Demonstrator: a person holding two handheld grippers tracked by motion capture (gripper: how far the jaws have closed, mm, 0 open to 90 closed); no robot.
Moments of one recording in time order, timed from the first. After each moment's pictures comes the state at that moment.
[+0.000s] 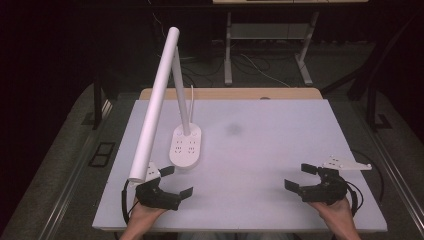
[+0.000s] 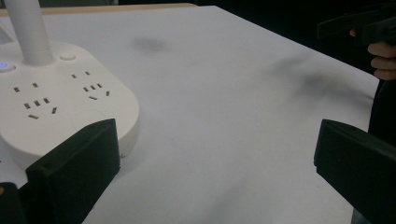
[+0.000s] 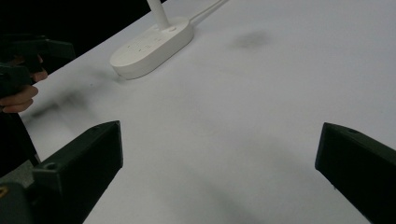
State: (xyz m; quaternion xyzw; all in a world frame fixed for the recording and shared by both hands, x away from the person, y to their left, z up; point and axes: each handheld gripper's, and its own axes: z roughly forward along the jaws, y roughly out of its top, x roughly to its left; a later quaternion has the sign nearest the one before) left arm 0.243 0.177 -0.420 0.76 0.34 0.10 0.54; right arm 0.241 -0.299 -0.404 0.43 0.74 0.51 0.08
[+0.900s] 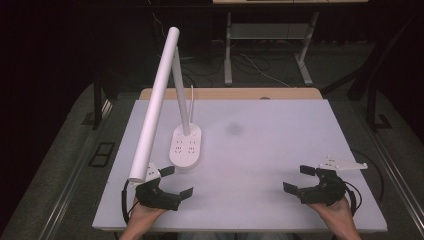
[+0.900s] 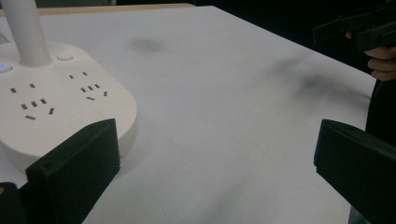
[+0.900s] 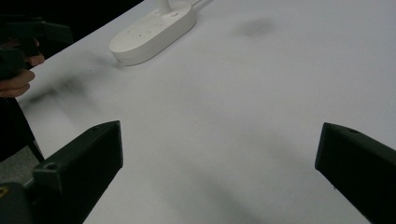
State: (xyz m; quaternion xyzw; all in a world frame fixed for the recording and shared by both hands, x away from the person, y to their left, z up) left arm 0.243 0.177 -0.420 0.76 0.34 0.10 0.55; right arm 0.242 -0.295 -0.406 0.43 0.75 0.49 0.08
